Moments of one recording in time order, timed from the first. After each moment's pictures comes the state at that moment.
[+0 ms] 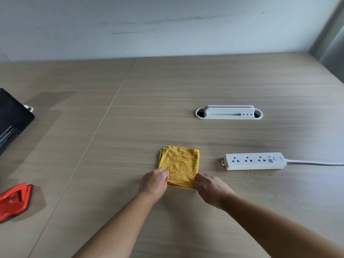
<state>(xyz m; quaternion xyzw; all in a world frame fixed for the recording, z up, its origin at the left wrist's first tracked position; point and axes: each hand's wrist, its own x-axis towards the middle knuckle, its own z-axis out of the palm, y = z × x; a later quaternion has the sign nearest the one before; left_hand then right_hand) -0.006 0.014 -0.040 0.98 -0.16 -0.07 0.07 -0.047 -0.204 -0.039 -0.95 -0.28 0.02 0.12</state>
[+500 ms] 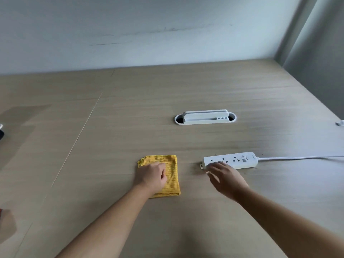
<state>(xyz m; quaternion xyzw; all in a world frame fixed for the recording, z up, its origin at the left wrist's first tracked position) 0.016 -0.038 -0.008 0.98 -0.20 -0.02 0.06 -0.052 -0.297 -0.019 -0.97 -0.13 -0.10 0.20</state>
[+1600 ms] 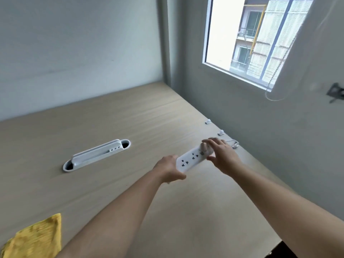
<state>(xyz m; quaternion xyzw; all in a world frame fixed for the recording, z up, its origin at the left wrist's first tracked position) -0.044 -0.441 0.067 0.87 -0.35 -0.28 0.19 -0.162 -0.620 0.054 -0.95 0.22 -0.12 0.17</state>
